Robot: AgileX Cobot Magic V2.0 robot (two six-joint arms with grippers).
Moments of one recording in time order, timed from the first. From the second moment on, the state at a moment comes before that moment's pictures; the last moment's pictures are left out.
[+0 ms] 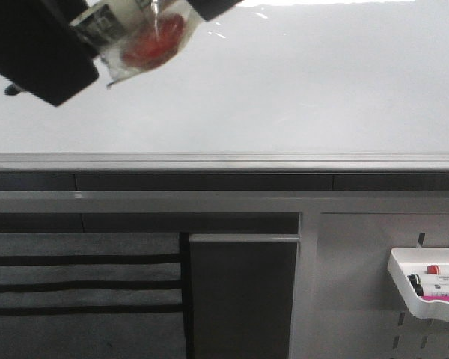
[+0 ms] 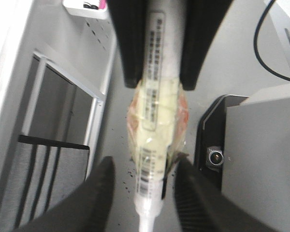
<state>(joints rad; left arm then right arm) -0.83 1.13 -1.04 -0.27 0.96 0.72 0.66 1.21 -1.08 0.77 0.91 -1.36</state>
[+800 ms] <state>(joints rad) -0.53 0.78 -0.78 -0.29 0.70 0.50 0.20 0.82 -0.75 0.57 0.83 -0.69</state>
